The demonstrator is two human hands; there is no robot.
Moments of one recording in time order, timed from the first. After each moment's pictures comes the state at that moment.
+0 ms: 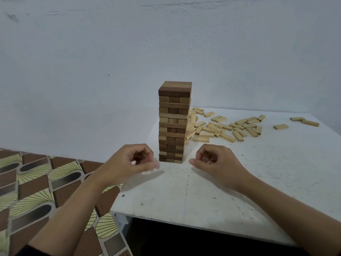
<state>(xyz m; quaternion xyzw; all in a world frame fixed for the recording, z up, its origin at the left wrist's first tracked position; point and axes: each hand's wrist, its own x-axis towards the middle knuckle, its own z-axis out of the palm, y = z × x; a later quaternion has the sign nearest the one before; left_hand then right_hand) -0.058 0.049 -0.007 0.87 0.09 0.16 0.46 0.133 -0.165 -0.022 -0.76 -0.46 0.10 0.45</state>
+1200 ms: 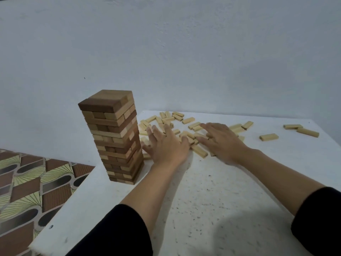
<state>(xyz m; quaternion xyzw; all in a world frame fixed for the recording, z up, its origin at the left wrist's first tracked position) 0.204 -0.055 -0.026 0.86 0.46 0.15 0.18 0.353 -0.170 -0.036 -0.84 -0.51 0.02 0.18</state>
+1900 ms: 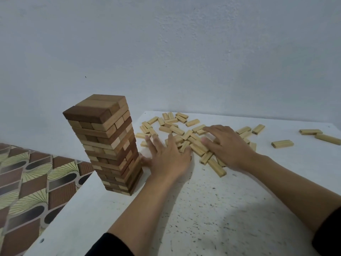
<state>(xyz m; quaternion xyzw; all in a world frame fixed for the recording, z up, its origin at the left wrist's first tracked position) 0.203 -0.049 -0.032 0.87 0.45 0.08 0.20 0.367 -0.158 -0.035 -0.82 -0.52 0.01 0.23</state>
